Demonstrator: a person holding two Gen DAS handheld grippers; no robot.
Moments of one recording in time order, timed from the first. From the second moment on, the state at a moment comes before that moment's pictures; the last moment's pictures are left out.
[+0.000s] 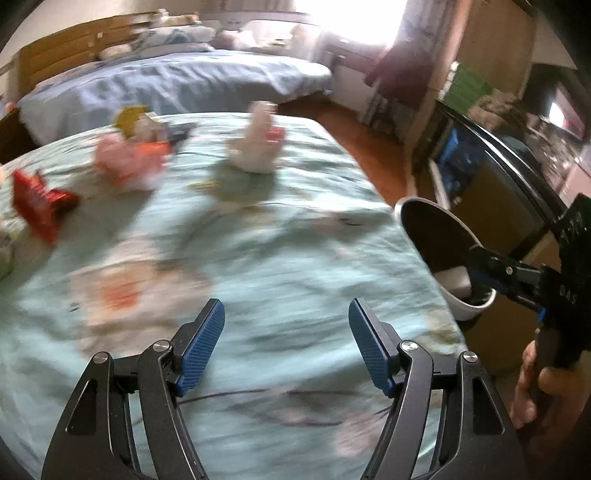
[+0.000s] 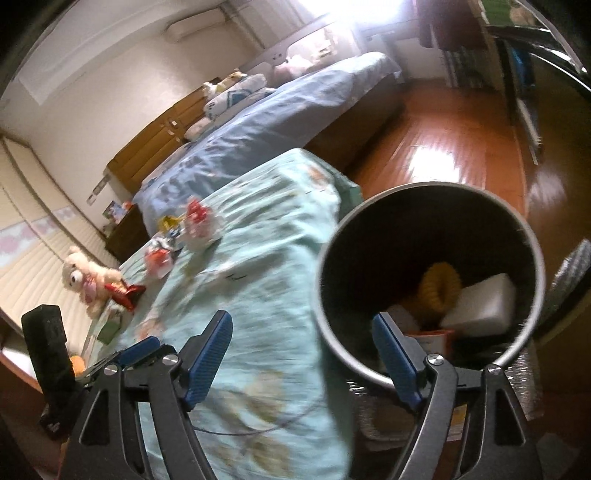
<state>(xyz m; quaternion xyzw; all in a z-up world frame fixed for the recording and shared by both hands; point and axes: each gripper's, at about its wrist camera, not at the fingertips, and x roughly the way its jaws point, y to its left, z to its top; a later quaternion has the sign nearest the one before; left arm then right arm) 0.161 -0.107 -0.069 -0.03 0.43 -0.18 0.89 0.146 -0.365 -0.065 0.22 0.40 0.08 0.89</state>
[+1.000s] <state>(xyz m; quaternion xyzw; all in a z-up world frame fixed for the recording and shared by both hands) 0.223 -0.022 -0.070 -0.09 0.43 -0.08 0.90 0.234 -0.268 -0.072 0.17 0.42 0.14 0.88</state>
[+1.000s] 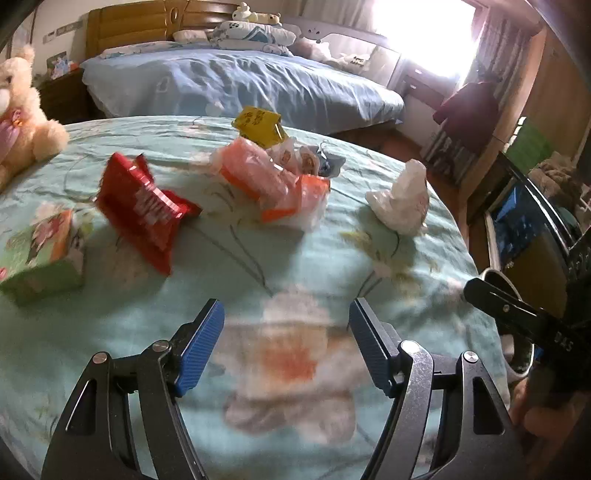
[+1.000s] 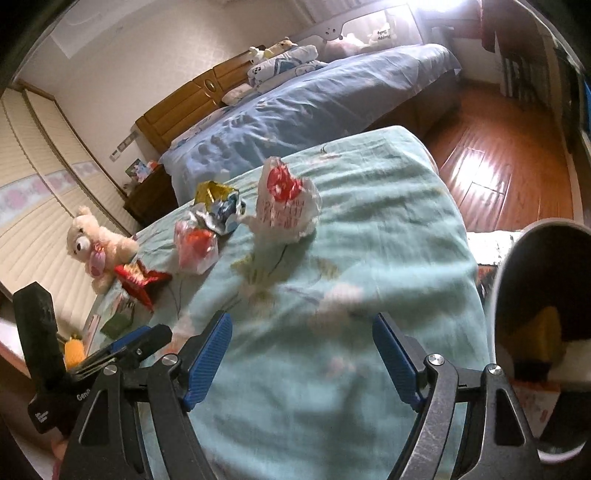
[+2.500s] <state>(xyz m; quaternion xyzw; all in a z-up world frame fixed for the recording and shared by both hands) 0.211 -0.064 -0.064 -0.07 0.41 -0.21 0.88 0.188 -0.281 -0.069 0.19 0.40 0.08 0.89</state>
